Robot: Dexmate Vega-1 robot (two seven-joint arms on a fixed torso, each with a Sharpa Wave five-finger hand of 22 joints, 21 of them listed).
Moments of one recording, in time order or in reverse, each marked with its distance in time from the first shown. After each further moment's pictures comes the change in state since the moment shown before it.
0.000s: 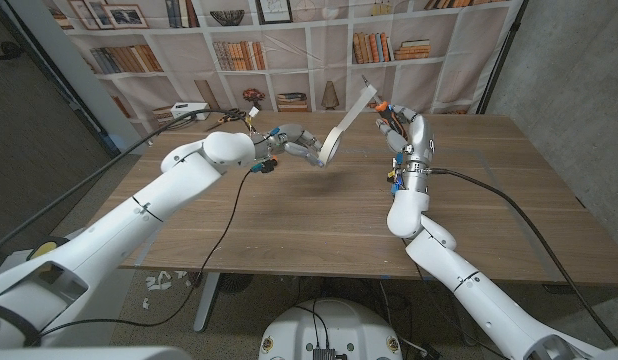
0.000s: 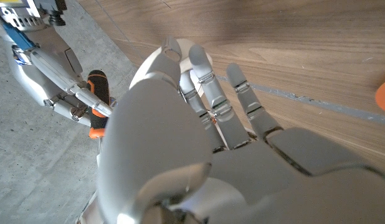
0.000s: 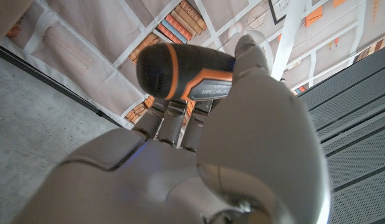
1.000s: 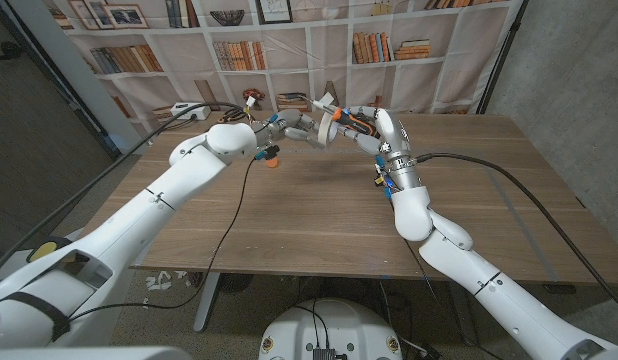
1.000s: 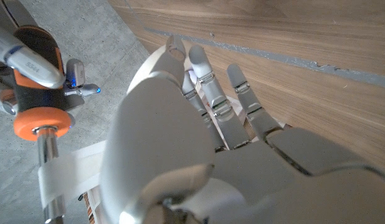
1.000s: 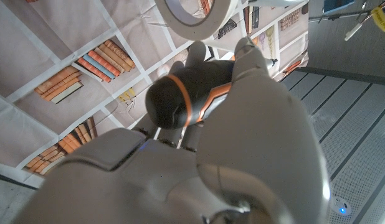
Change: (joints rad) left arm -0.074 -0.086 -0.008 0.159 -0.019 -0.121 -0.009; left_hand 0.031 0.016 -0.009 -0.001 -0.003 0.000 0.000 -0.003 0.003 0.003 0.003 -0.008 0.000 0.000 0.000 -0.017 0.009 -0.016 0.002 0.015 -0.009; right arm -0.015 -0.121 -0.030 -0.160 -0.052 0.116 0.327; right_hand 0.003 -0.003 -0.010 0.004 0.009 0.000 0.000 -0.003 0.000 0.003 -0.011 -0.010 -0.005 0.056 -0.075 -0.031 -0.002 -0.011 0.000 0.018 -0.011
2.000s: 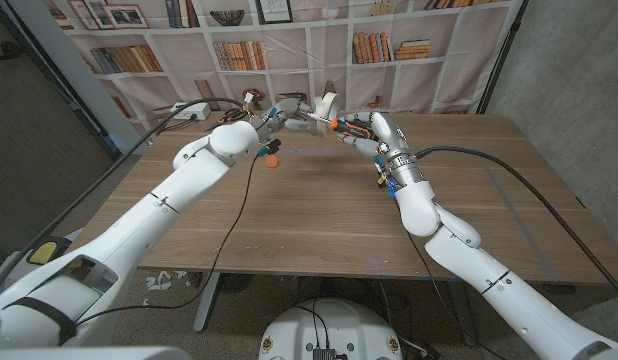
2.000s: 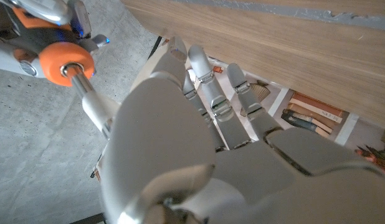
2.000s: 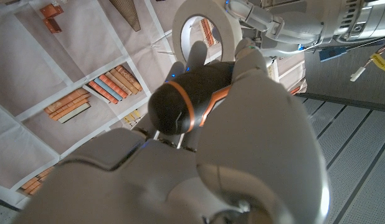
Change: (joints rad) left arm 0.047 -0.034 -0.026 -0.031 0.084 -0.043 0.159; left_hand 0.010 0.011 -0.006 0.006 0.003 0.015 0.004 -0.006 -0.002 0.000 0.000 -0.007 0.000 0.011 -0.003 -0.002 0.014 0.000 0.000 0.035 -0.014; right arm -0.016 -0.019 0.033 -0.038 0.033 -0.069 0.129; right_hand 0.000 0.000 -0.013 0.003 0.010 0.000 0.000 -0.006 0.001 0.009 -0.001 -0.009 0.005 0.005 -0.012 -0.016 0.005 -0.010 0.000 0.017 -0.005
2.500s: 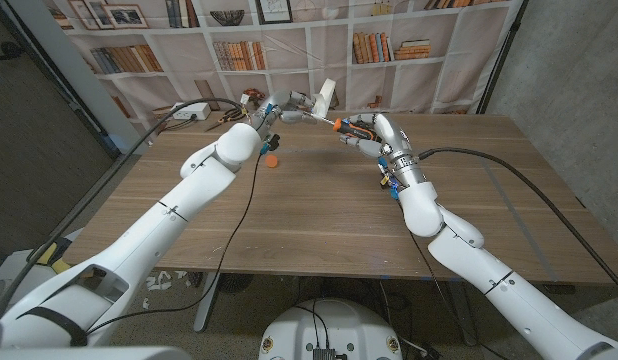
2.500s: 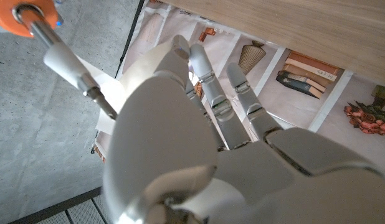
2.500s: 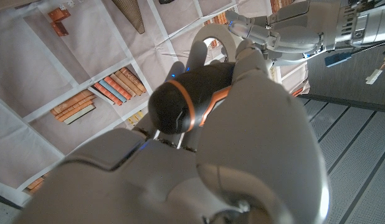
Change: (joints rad) left arm 0.032 -0.067 -0.024 0.036 0.092 -0.078 0.177; left_hand 0.012 0.012 -0.003 0.002 0.000 0.014 0.000 0.002 0.002 0.000 0.000 -0.001 -0.001 0.009 -0.005 0.000 0.005 0.000 0.000 0.016 -0.005; right arm -0.005 -0.009 0.008 0.009 0.013 0.008 0.001; right_hand 0.001 -0.001 -0.010 0.006 0.000 -0.002 -0.002 0.000 -0.001 0.000 0.000 -0.004 0.005 0.007 -0.007 -0.008 0.005 -0.004 0.004 0.010 -0.005
